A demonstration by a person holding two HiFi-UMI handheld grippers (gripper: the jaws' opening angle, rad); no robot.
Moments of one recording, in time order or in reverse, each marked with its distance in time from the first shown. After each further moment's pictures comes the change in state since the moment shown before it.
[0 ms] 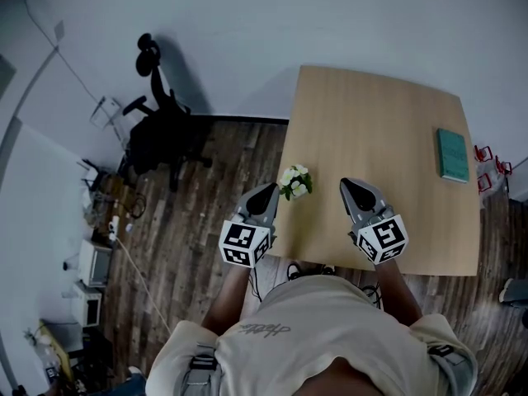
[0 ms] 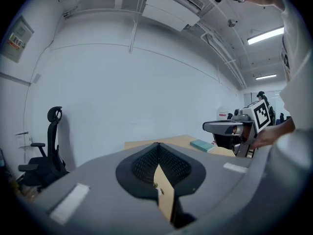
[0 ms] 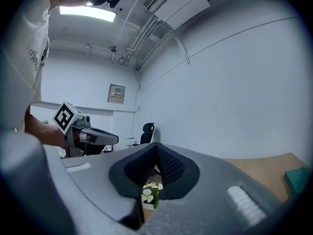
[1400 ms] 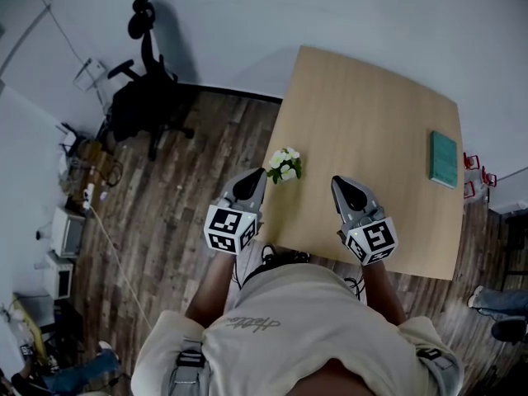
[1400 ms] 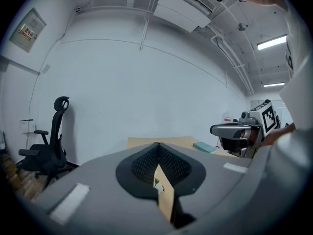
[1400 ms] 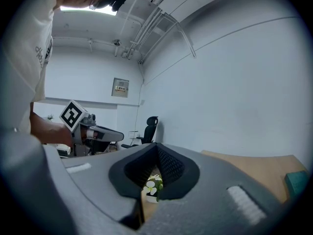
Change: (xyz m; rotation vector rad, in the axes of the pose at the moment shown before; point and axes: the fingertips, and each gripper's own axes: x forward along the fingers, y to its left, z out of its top) left arm 0.004 0.016 -0.023 -0.081 0.001 0.042; right arm 0.003 0.010 -0.020 -0.018 0.065 0.041
